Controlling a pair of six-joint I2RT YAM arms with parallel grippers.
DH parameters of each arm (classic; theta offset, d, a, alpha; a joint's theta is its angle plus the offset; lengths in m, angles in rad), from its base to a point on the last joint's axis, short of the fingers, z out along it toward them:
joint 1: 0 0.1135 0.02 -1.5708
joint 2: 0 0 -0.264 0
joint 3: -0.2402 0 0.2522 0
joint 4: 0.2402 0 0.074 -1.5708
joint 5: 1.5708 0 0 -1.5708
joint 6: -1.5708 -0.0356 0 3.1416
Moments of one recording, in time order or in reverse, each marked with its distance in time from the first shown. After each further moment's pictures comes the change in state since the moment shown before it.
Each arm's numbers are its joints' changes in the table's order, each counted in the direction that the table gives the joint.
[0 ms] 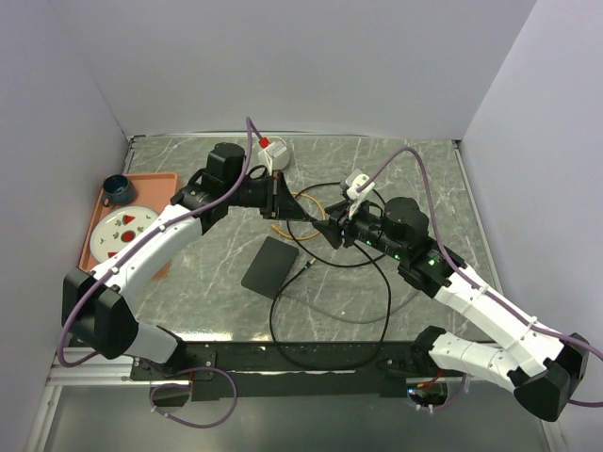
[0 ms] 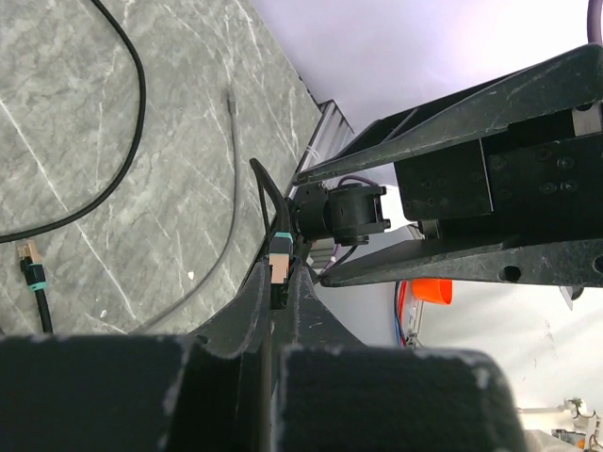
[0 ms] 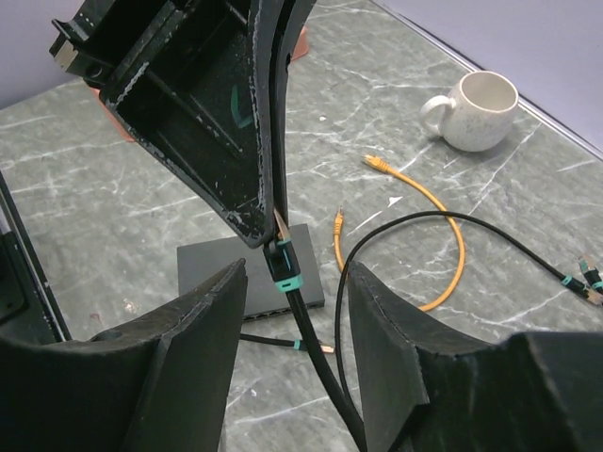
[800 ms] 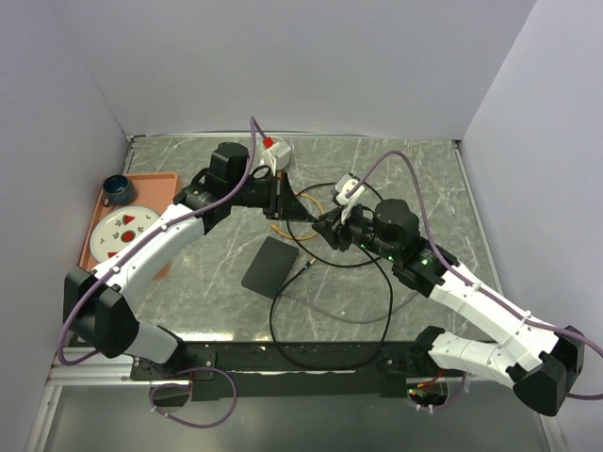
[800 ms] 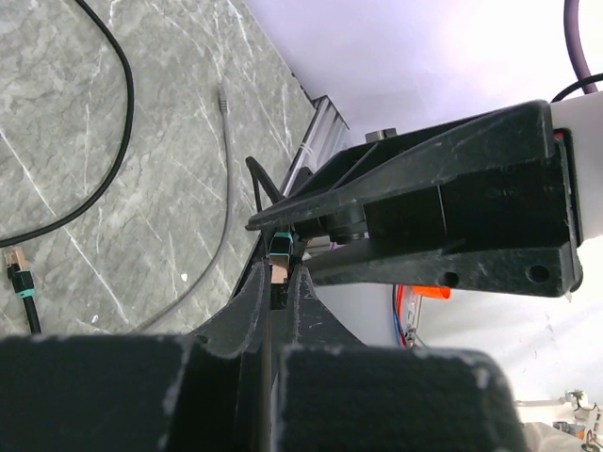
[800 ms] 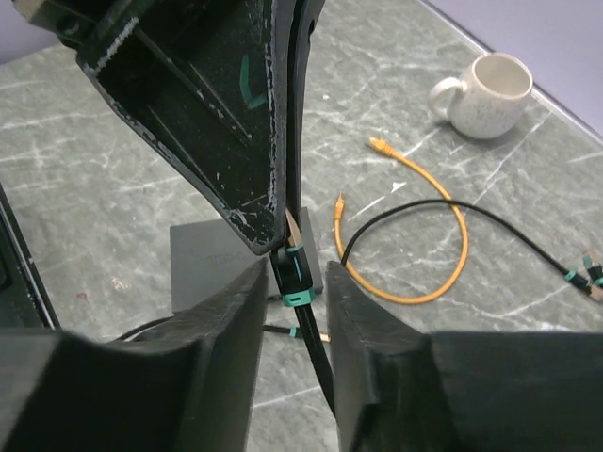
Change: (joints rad) left arm -0.024 0.007 -0.018 0.000 0.000 0.000; right arm 0.029 0.029 0.012 0.008 0.013 0.044
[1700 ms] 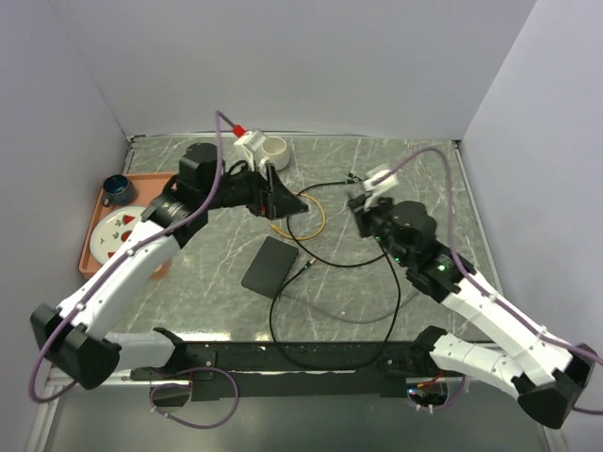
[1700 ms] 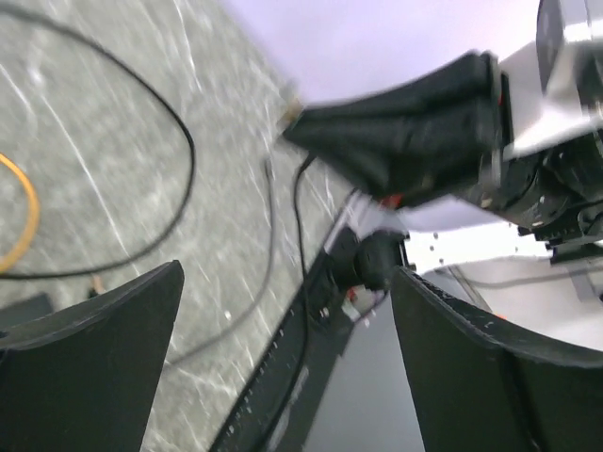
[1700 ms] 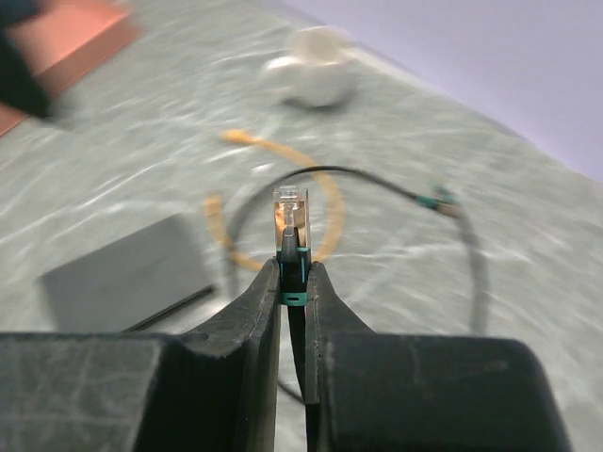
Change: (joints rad) left arm 0.008 -0.166 0.003 0.034 -0.195 -0.049; right arm -0.024 -0.069 -0.006 0.061 0.372 -0.018
